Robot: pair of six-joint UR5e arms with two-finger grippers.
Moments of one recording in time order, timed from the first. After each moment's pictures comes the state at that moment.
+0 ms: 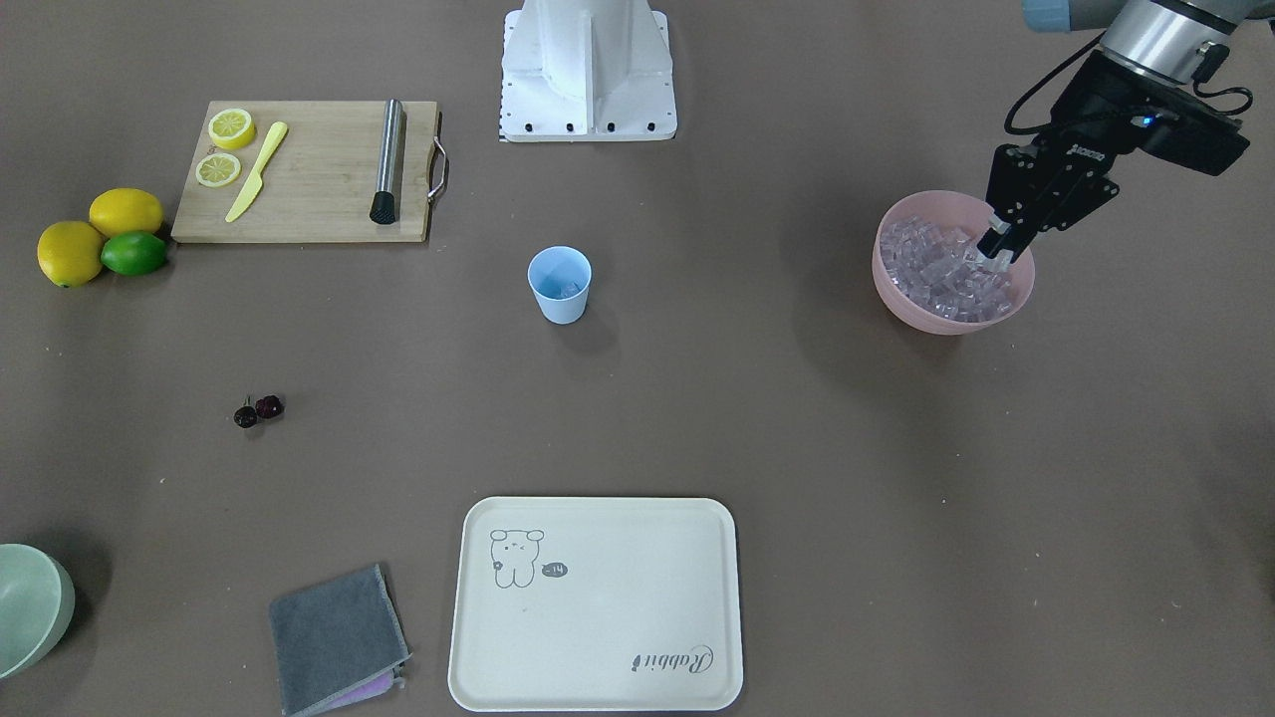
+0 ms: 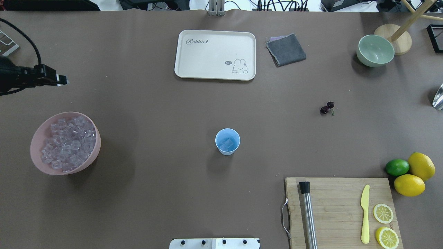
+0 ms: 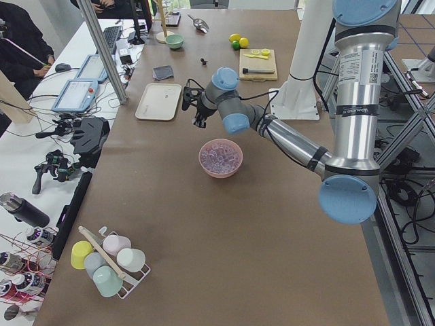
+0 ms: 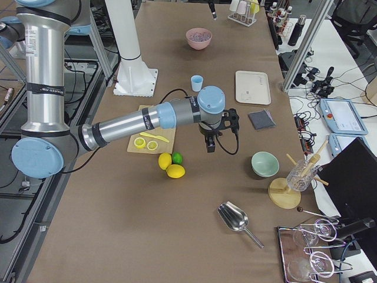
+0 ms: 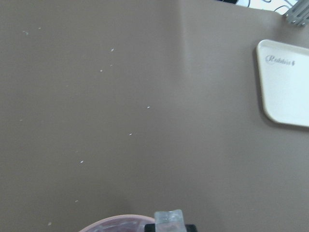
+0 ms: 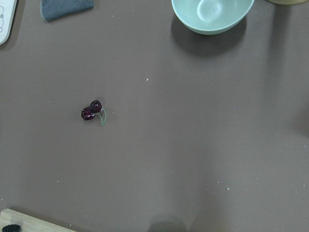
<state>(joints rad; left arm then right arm) -0.98 -1.64 -2.08 -2.15 -2.06 -1.20 1.46 -1.63 1.96 -1.65 2.57 0.11</state>
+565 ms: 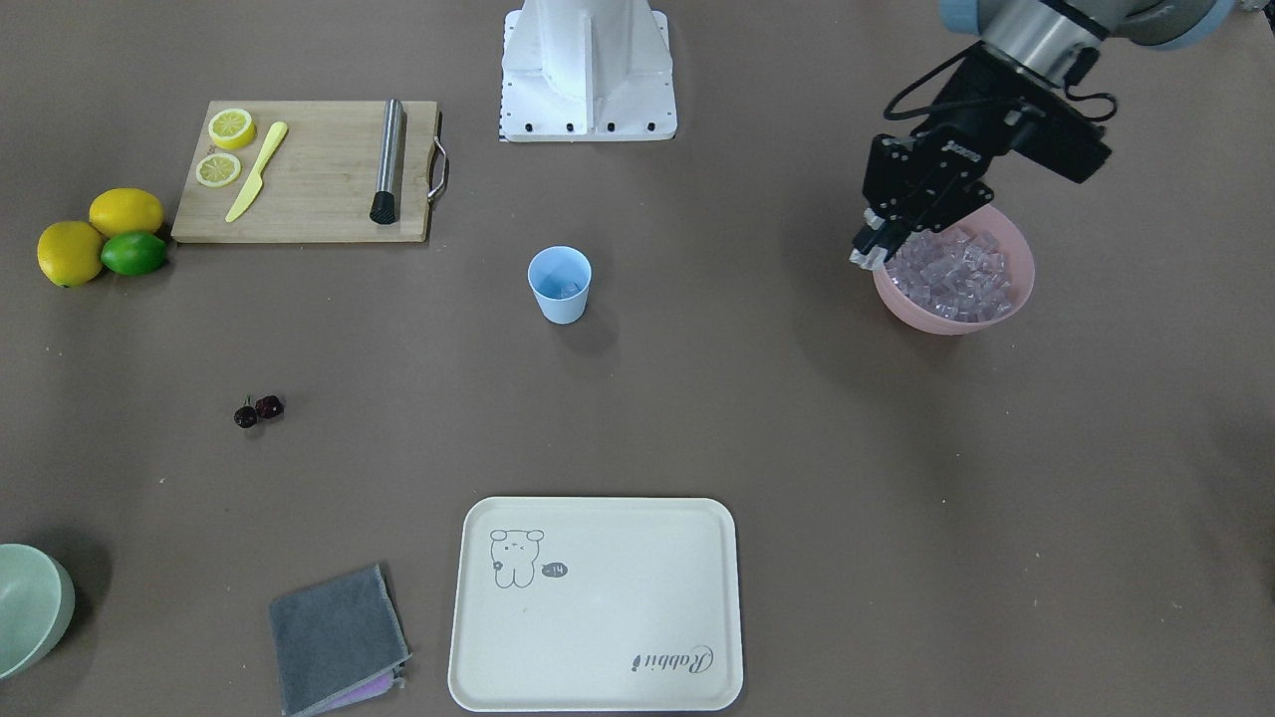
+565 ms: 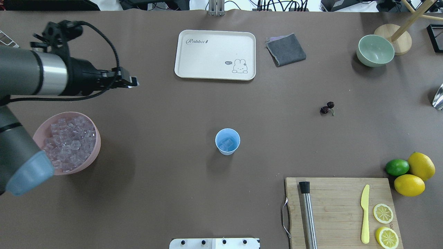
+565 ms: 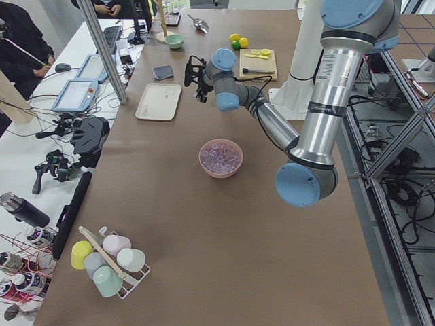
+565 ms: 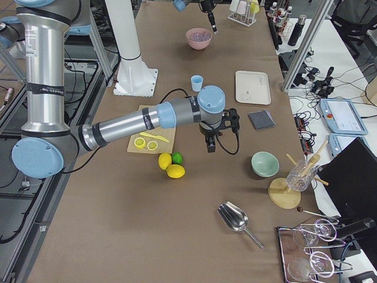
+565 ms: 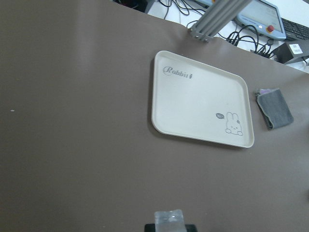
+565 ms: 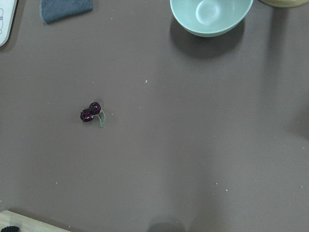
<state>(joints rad) -0.73 -1.90 -2.01 -2.13 -1.85 -1.33 1.47 -1.63 1.96 -1.65 2.56 0.11</state>
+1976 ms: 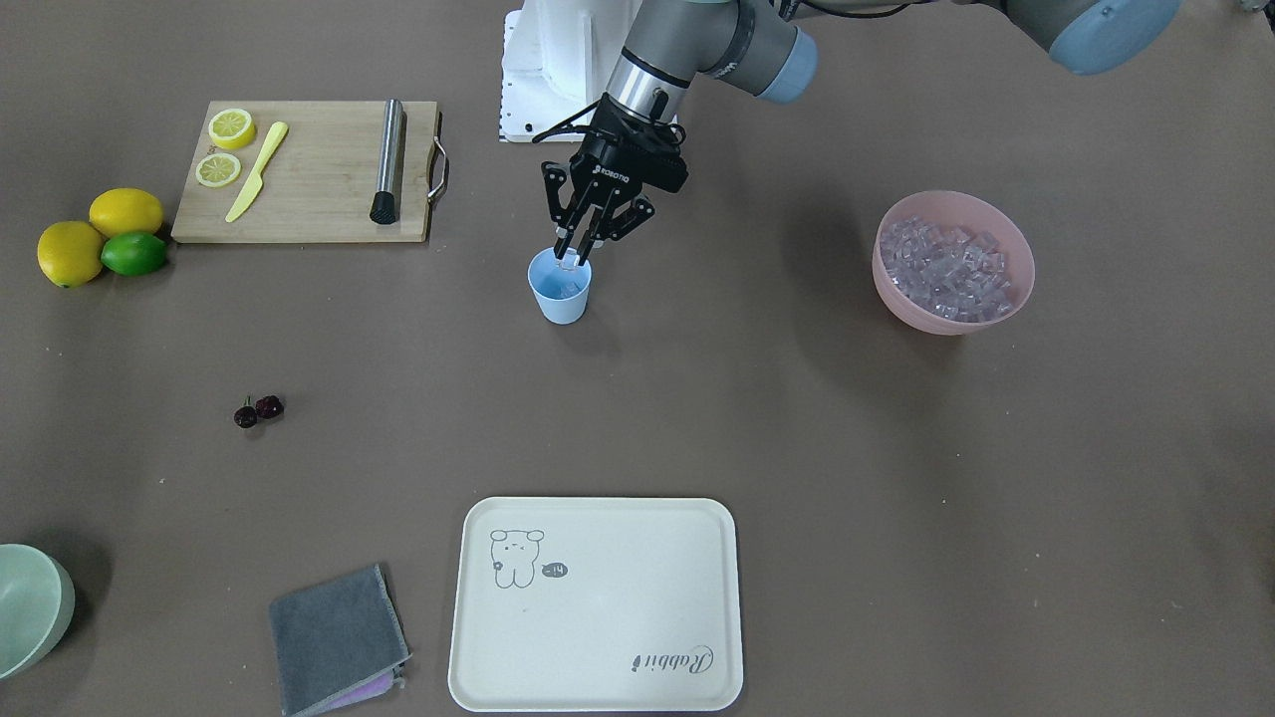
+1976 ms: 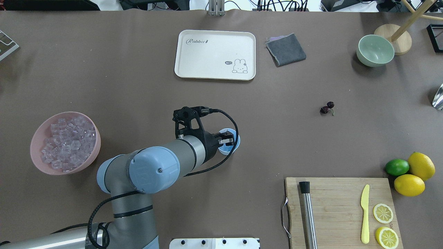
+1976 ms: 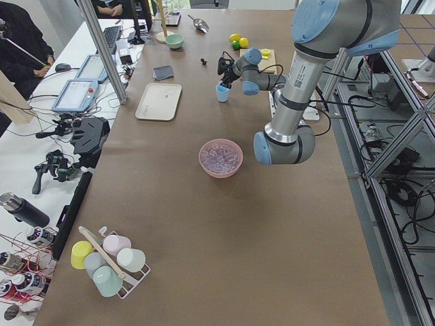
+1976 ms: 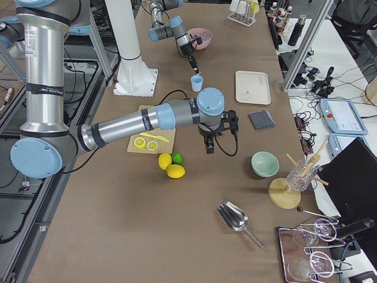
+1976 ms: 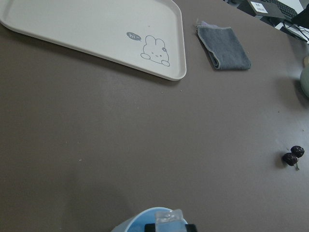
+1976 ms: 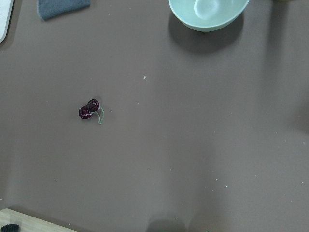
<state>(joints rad) -0.29 -2.19 -1.73 -2.12 -1.36 -1.42 1.46 -1.64 1.96 -1.65 2.57 0.12</state>
